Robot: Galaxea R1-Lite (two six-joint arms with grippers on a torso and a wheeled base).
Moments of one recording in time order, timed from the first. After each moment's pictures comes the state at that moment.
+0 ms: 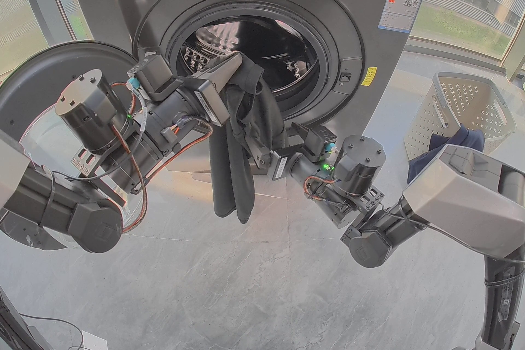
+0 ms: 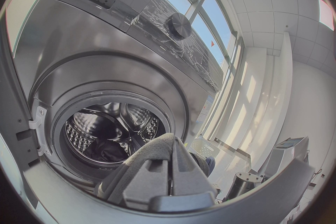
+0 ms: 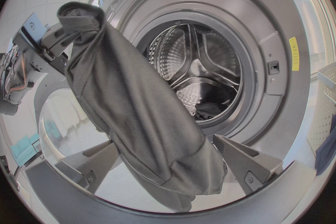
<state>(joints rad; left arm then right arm) -0.53 1.83 -0.89 -1.36 -0.19 -0.20 0.68 2.29 -1.13 -1.40 -0.12 0.08</state>
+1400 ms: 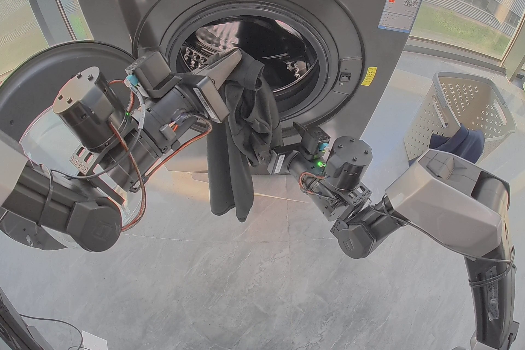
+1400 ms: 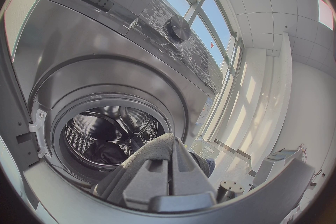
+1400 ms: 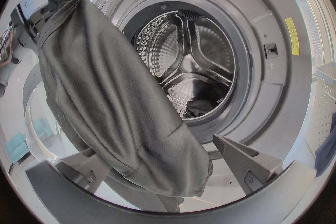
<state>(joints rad) -0.53 1.82 -0.90 -1.36 -0.19 -0.20 0.64 2.41 -1.28 -1.38 -0.12 0.06</state>
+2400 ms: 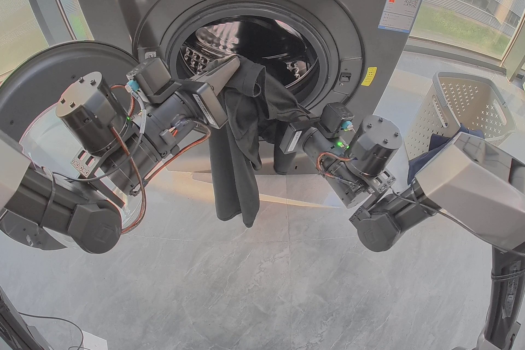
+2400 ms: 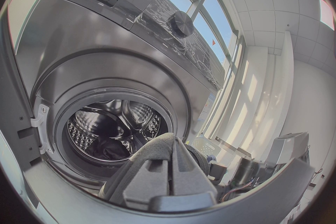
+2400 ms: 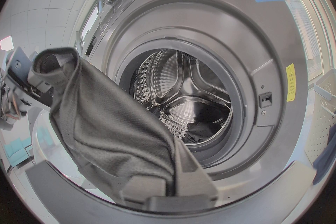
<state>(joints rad) -0.53 1.83 -0.88 -1.36 -0.19 -0.20 0.63 2.27 -1.19 -1.44 -0.11 0.07</state>
